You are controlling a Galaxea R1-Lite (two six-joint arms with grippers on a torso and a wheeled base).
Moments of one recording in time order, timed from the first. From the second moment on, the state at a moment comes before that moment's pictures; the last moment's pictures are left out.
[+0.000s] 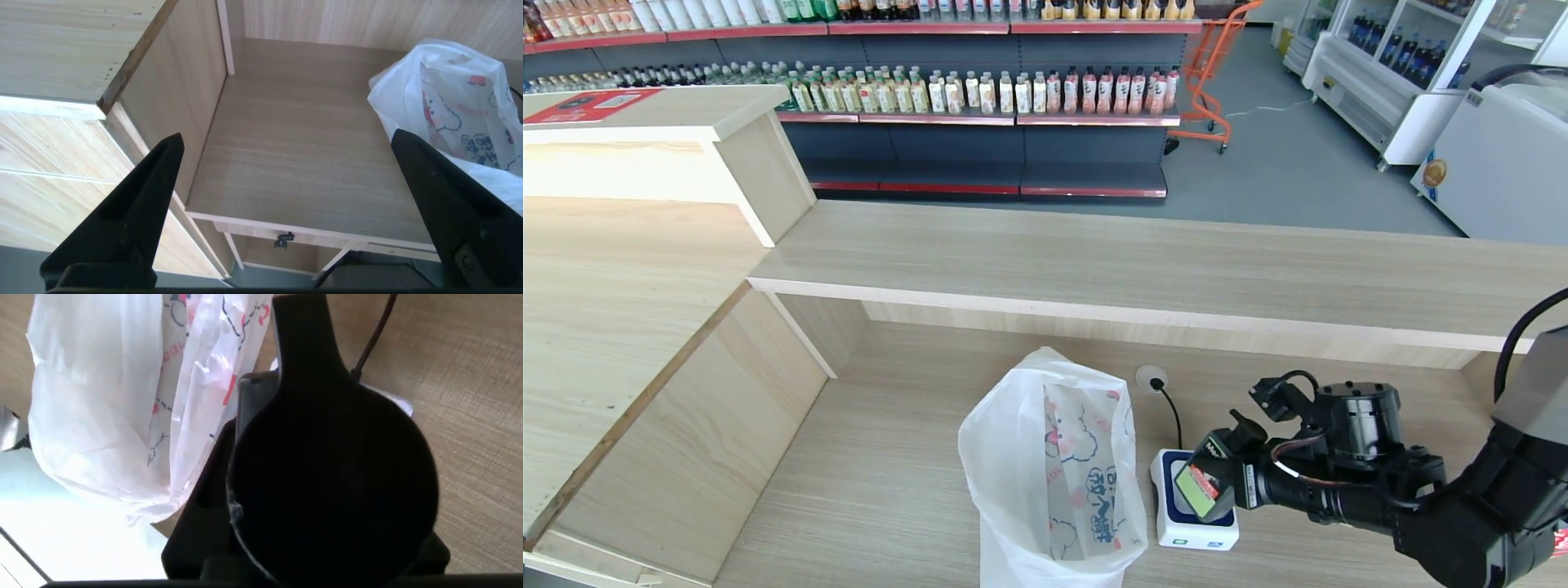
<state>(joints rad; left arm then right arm) 0.00 0.00 0.00 0.00 0.00 0.00 0.30 2.01 -0.41 -1.06 0.30 0.13</state>
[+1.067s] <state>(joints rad) 0.00 0.00 0.00 0.00 0.00 0.00 0.26 1.78 -0.14 -1.39 0.30 0.11</state>
